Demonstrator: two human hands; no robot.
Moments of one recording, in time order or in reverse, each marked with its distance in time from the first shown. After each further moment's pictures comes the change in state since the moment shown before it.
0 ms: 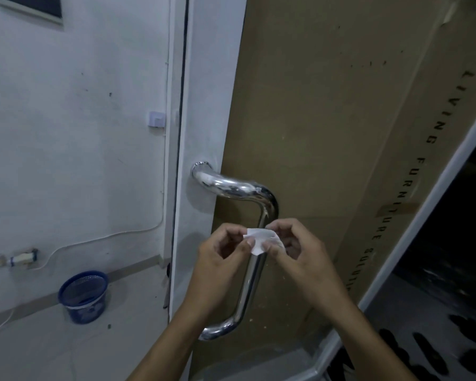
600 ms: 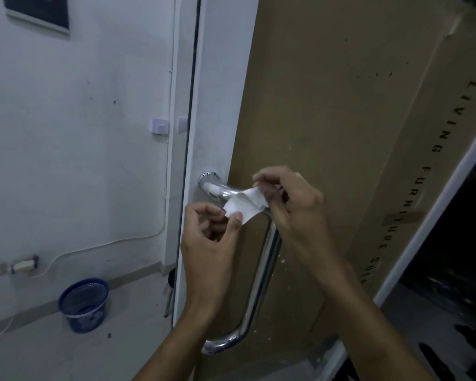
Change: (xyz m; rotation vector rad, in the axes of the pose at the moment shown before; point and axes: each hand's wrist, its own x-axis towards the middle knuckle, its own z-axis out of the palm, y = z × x) left_hand 0.021 0.033 -0.003 0.094 0.421 0.156; right_hand 0.069 -0.050 0.014 -0.305 0.222 -0.477
